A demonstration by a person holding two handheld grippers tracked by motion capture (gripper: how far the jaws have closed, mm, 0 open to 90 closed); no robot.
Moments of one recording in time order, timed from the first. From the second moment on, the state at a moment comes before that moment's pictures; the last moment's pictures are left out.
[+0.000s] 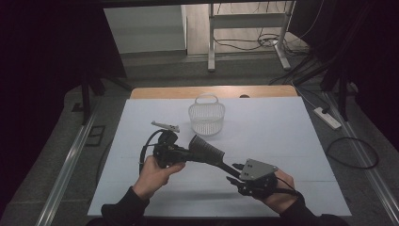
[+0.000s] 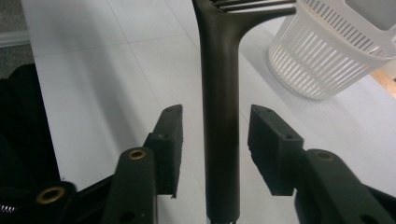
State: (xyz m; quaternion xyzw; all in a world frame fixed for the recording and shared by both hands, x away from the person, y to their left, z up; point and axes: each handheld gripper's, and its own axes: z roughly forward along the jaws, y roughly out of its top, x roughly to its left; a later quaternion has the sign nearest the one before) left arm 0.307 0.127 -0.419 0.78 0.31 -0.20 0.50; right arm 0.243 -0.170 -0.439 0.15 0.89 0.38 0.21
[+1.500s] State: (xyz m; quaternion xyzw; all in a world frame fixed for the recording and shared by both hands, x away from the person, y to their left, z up) left arm 0.300 0.142 -0.402 0.80 0.31 -0.07 0.50; right arm 0.259 -0.193 -0.439 0.24 0.88 0.38 0.14
